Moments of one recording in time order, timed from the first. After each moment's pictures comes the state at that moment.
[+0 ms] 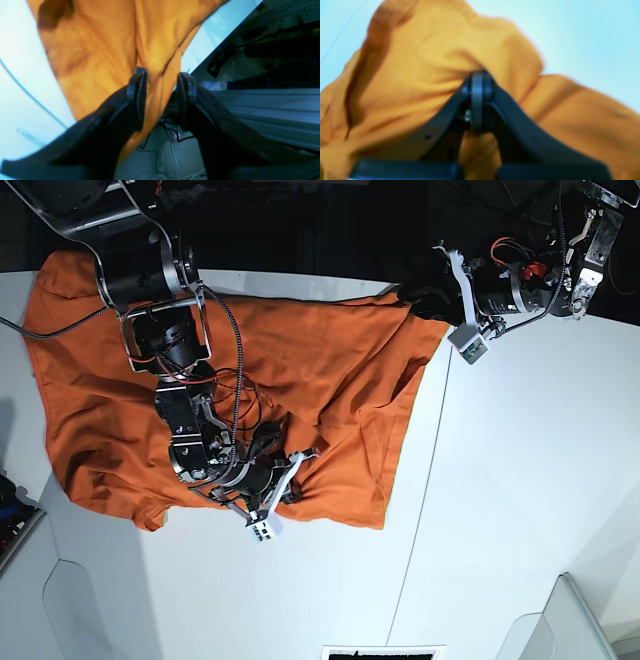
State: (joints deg) left arm 18.3 -35.5 11.3 94.7 -44.8 -38.6 45.2; right arm 30.8 -2.7 -8.5 44.3 5.9 23.6 -23.5
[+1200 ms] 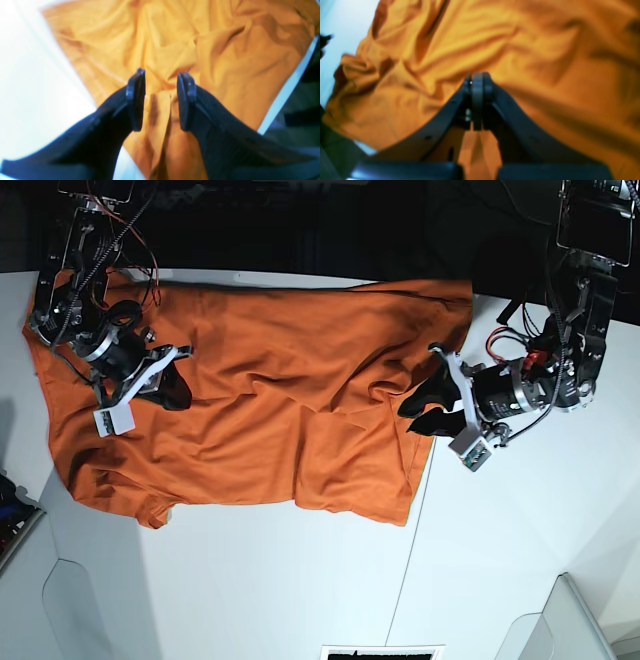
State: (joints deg) left arm -1.6 -28.7 7.2 91.4 -39.1 -38.1 41.0; right arm -6.4 6.5 16.8 96.8 33.0 30.3 -53.8
